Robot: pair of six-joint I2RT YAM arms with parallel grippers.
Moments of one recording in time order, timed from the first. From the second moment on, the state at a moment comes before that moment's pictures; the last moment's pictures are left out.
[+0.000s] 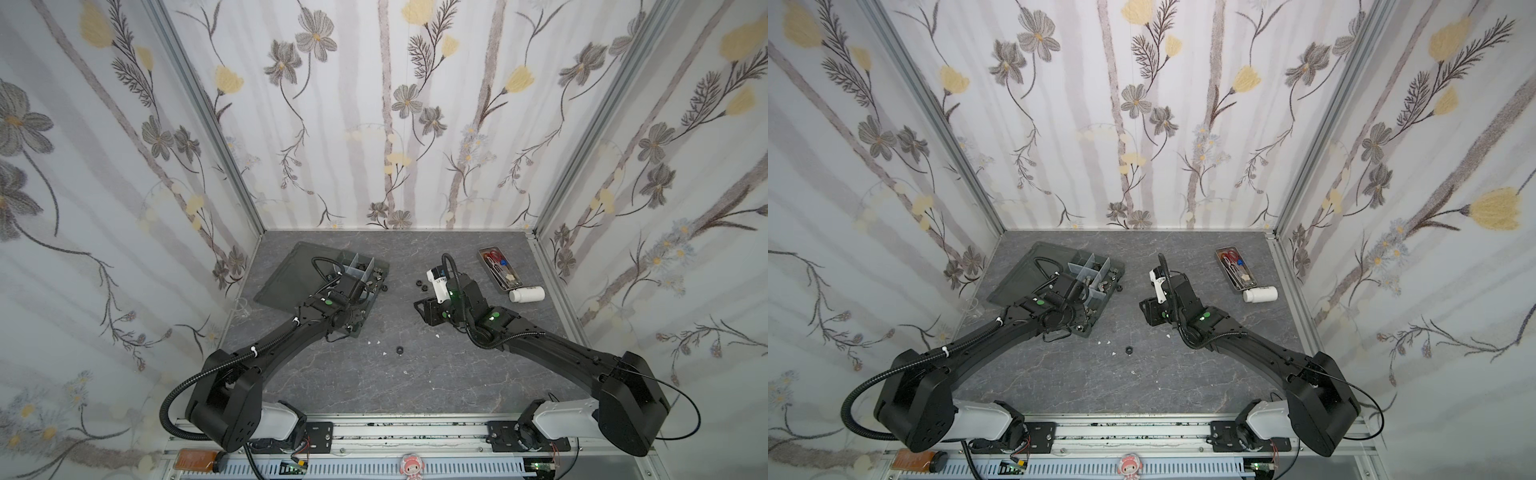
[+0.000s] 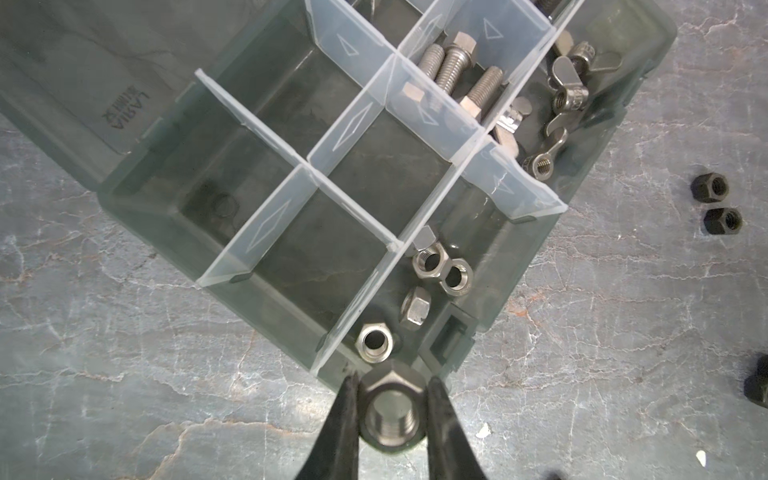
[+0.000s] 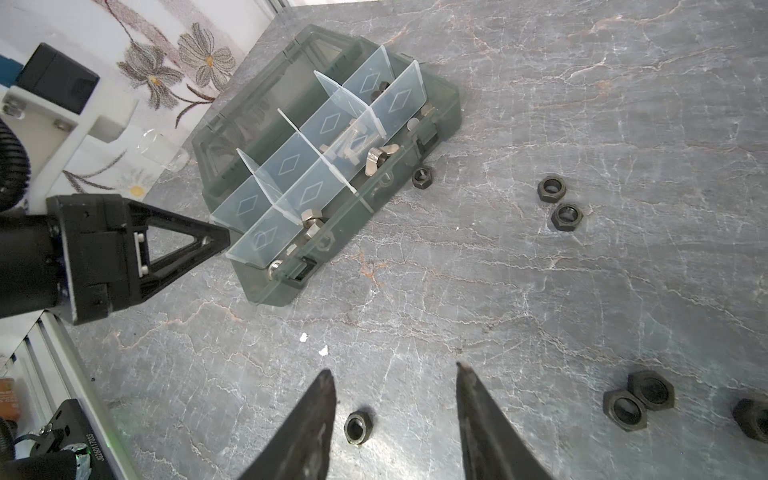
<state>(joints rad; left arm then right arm) -0.54 1.41 0.95 -0.64 -0.25 -0.79 0.71 1.34 0.87 -0.15 -0.07 0.39</state>
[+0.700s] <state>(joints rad) -0.55 1.61 1.02 -0.57 -0.23 -0.76 0.69 1.16 0.67 -0.14 -0.04 0.40</state>
